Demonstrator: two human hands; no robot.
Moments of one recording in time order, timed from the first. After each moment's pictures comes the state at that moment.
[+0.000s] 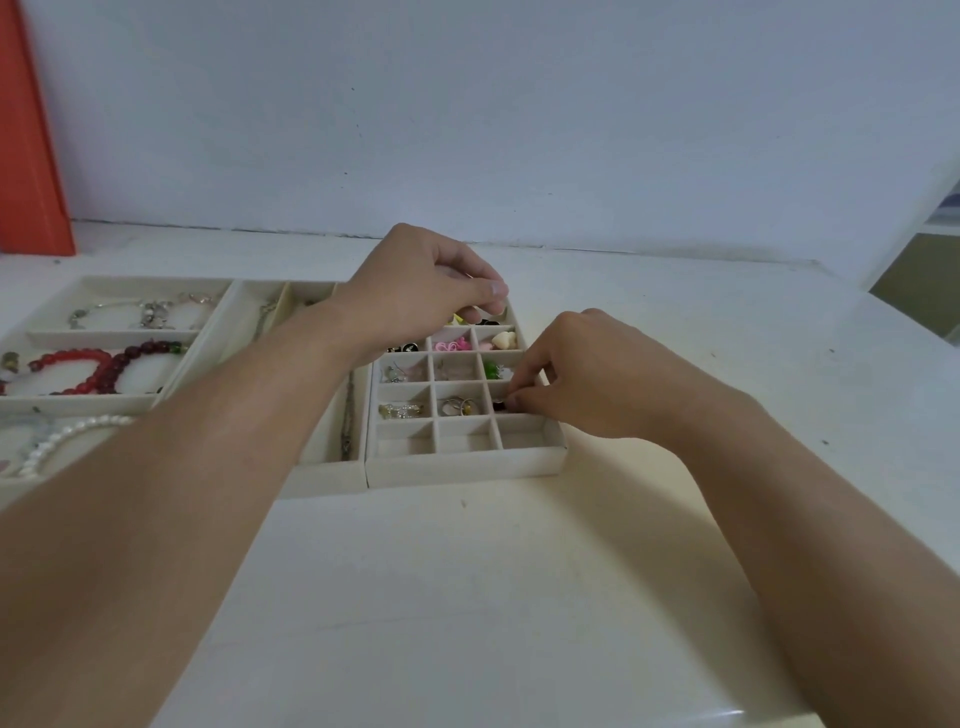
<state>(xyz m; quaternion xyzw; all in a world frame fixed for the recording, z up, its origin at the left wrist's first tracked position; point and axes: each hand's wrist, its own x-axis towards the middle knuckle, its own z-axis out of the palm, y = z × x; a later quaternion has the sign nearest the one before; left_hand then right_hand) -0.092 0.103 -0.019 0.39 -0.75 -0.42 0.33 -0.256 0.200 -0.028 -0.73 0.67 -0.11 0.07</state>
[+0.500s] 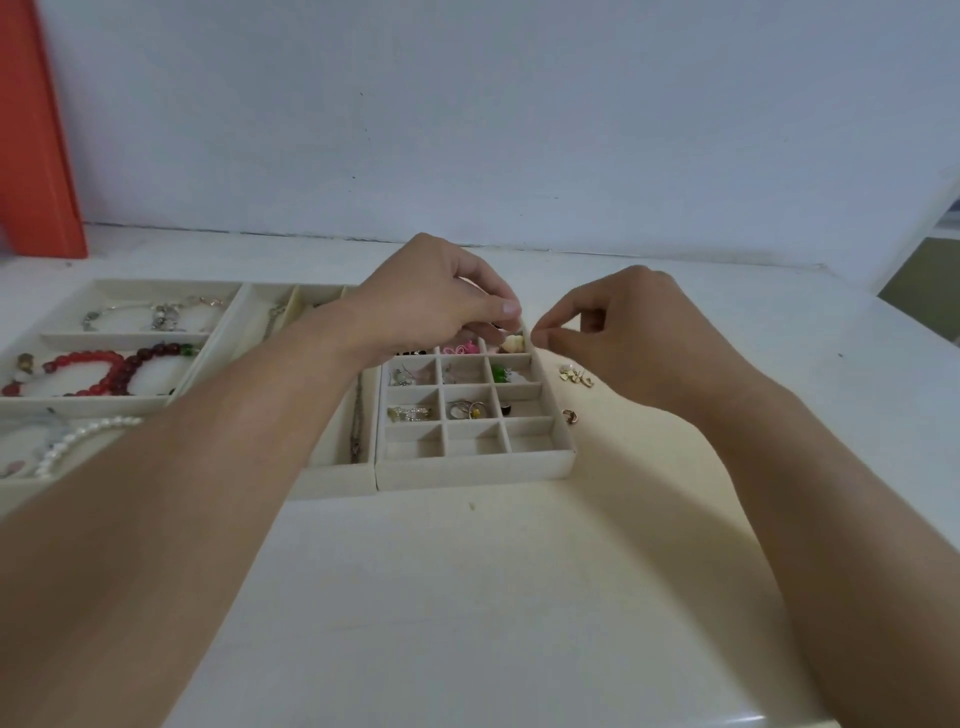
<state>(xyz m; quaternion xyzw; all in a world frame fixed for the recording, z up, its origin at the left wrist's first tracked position) -0.092 0.107 -0.014 0.37 -0.76 -0.46 0.27 -0.273 0.199 -0.015 -0.67 0.68 -0.29 0.08</state>
